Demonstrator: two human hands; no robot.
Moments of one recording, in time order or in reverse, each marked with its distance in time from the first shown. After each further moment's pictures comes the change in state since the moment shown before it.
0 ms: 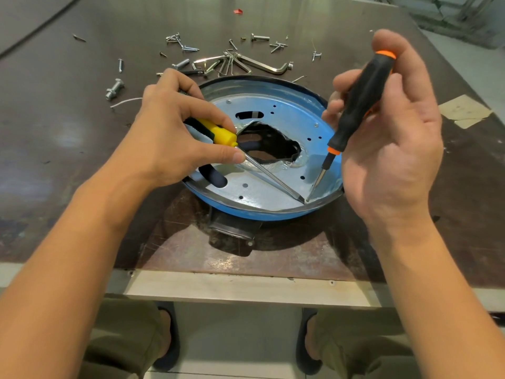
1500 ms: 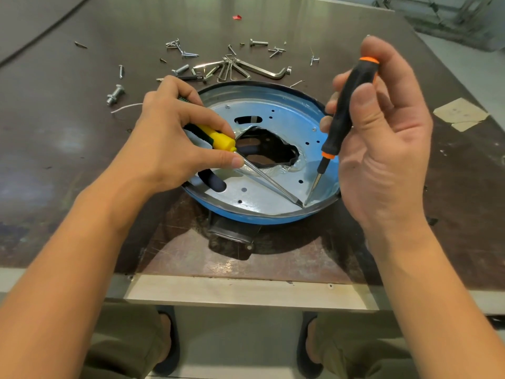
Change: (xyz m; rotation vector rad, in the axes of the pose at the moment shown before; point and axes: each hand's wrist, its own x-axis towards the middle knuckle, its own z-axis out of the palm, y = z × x) left_hand 0.001 -0.003 0.001 0.007 0.014 -0.004; right_hand 0.001 0.003 0.001 -0.121 -0.021 -0.022
